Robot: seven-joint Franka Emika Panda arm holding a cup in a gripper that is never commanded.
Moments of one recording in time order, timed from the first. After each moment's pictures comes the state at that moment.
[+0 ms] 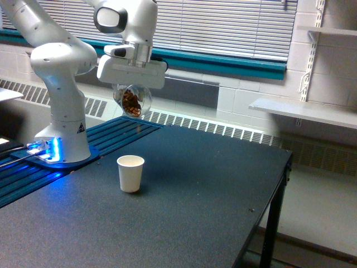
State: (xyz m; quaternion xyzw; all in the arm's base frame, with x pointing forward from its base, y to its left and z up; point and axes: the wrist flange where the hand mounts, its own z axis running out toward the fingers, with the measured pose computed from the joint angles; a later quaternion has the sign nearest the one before) arm 0.264 -0.002 0.363 0.76 -0.65 0.01 0.07
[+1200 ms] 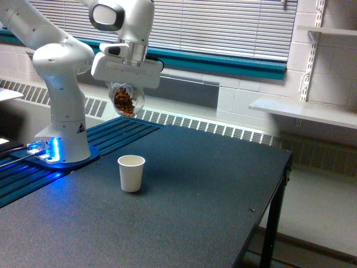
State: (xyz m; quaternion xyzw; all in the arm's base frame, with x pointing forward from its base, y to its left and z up) arm 0.253 -0.009 0.362 0.74 -0.67 -0.01 0.08
